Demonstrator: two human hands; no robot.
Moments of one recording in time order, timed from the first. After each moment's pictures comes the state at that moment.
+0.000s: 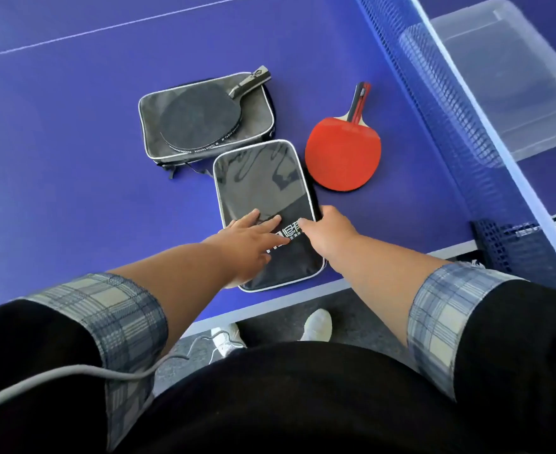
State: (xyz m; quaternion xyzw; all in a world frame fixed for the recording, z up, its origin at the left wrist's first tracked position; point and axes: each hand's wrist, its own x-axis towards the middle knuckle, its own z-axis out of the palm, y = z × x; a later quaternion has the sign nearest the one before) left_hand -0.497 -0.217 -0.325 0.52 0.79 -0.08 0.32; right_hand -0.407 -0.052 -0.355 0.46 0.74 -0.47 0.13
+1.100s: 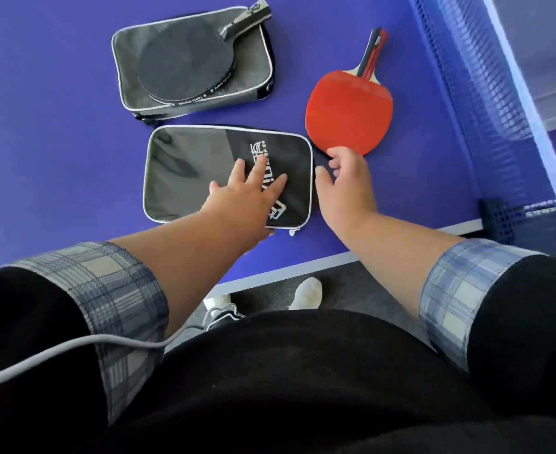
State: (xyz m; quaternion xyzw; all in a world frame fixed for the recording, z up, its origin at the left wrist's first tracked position) left_hand -0.491 -0.190 -0.351 0.46 0.85 -0.15 0.21; right_hand -0.397 -0.030 -0.368 0.39 0.82 -0.42 -0.07
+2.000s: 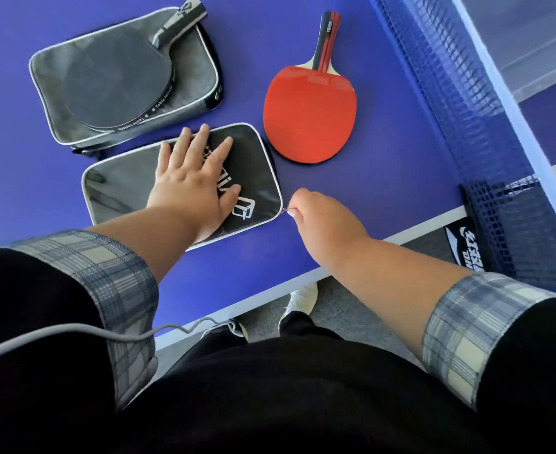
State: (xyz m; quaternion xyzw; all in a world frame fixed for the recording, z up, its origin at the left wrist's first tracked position) left_hand -0.557 -0.174 -0.391 0.44 0.89 -0.01 0.08; right_hand -0.368 -0.019 -0.381 0.25 0.92 -0.29 0.12
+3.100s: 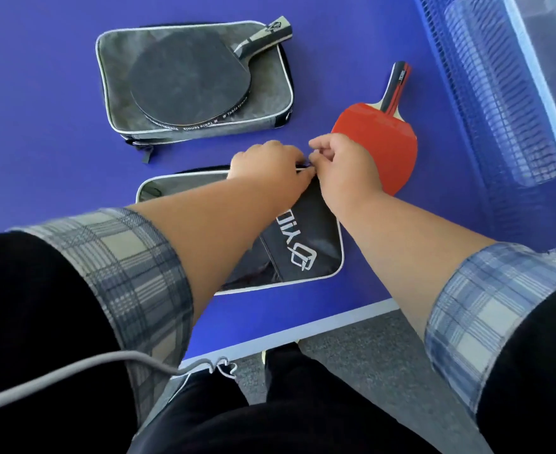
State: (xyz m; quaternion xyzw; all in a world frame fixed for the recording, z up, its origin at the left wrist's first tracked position) left_hand -0.589 -0.120 -0.378 0.34 0.91 0.13 0.22; right_hand -0.508 -0.013 -0.374 0.37 0.84 -0.39 -0.02
